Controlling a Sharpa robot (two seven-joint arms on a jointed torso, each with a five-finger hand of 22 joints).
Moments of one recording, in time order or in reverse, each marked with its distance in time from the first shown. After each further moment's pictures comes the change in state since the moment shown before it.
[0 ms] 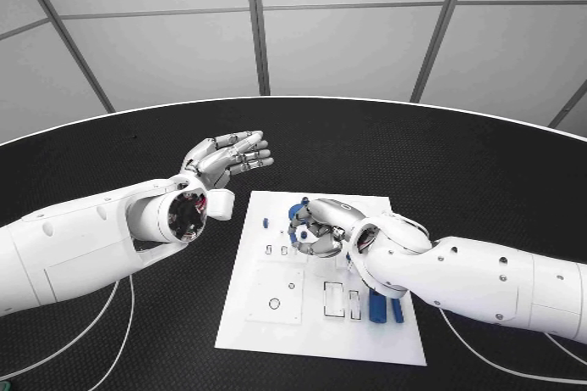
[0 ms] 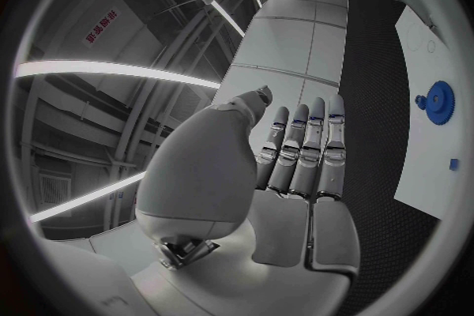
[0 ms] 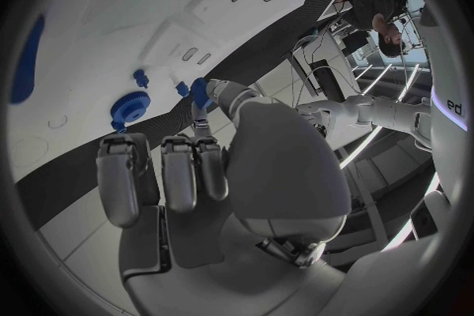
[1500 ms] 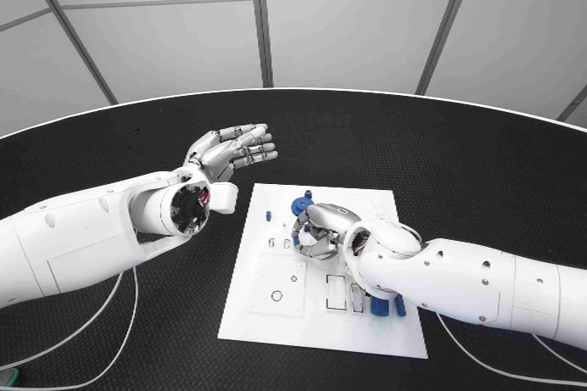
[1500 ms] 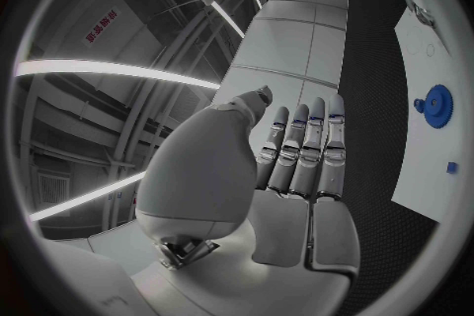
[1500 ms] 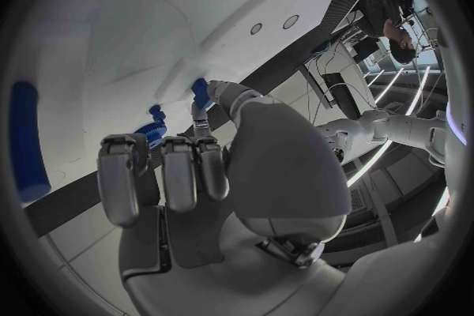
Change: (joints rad) left arm 0.000 -0.007 0.000 0.015 0.000 0.001 -0.002; left_hand 0.000 0.000 0.003 -0.003 0.000 0.000 0.000 0.000 0.000 0.000 0.000 0.000 0.000 0.000 0.000 0.000 0.001 0.000 0.000 0.000 0.000 0.000; right arm -0.037 0.056 -0.005 -0.059 -0.055 0.026 -0.098; right_hand -0.007 -0.008 0.006 0.000 0.009 -0.007 0.008 0.002 0.001 0.000 0.000 0.000 0.000 0.000 0.000 0.000 0.000 0.000 0.000 0.000 -0.001 0.000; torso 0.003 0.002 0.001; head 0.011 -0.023
